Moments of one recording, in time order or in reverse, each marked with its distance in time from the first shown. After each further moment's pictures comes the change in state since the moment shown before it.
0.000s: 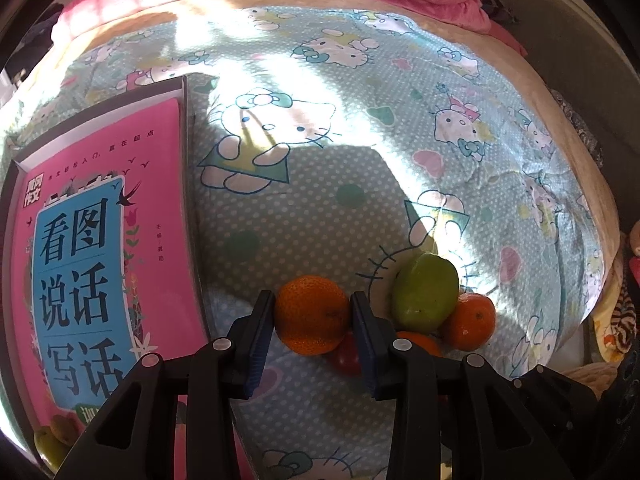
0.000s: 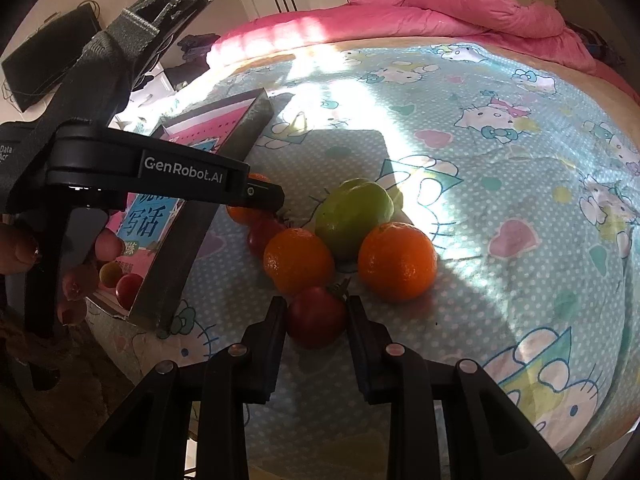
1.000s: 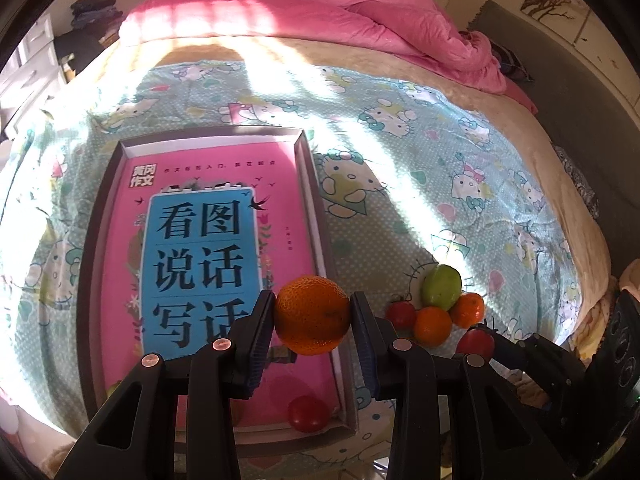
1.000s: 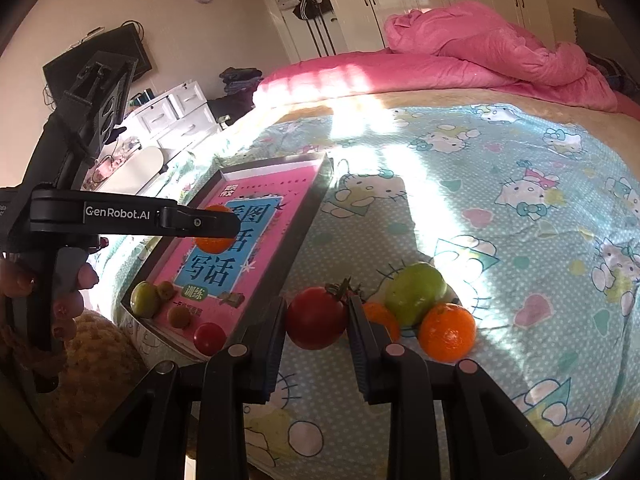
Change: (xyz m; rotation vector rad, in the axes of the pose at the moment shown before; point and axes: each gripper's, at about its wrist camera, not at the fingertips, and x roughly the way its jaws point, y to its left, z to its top) left arm -0.099 0.073 -0.034 -0.125 -0.151 0.018; right arm -0.035 0.038 0.026 -0.066 -0.149 0.121
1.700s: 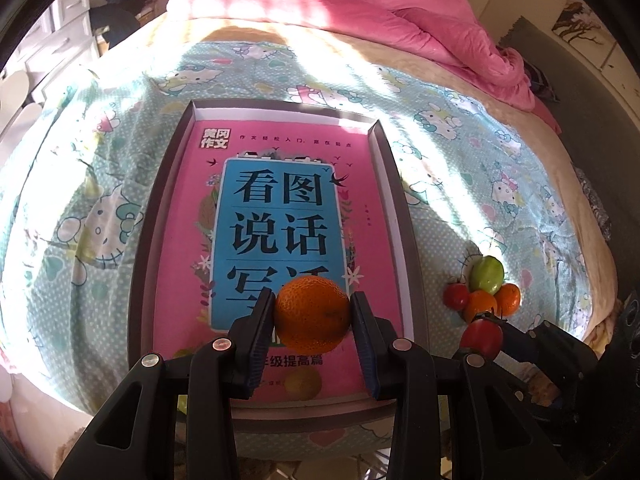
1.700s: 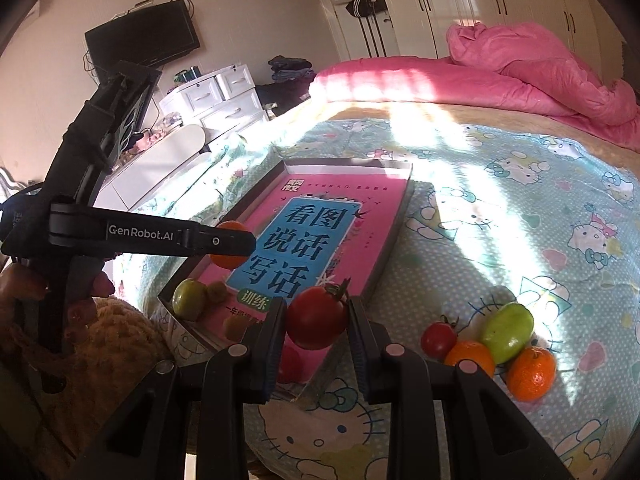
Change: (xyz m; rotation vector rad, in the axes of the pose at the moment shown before) left arm -0.009 0.061 -0.026 -0.096 0.014 0.042; right arm 0.030 0.068 0.013 -0.139 0.019 0.096
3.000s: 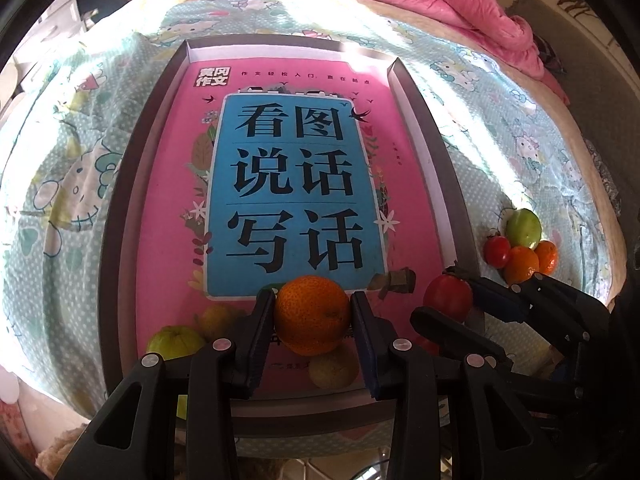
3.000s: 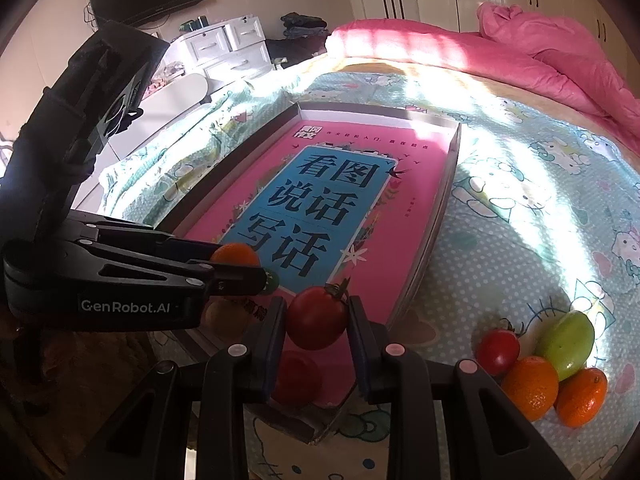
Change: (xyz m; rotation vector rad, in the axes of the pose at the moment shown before) left arm 0.046 0.012 -0.023 0.031 0.113 0.017; right arm 0.072 0.019 -0.004 -0.078 0.151 -0.020
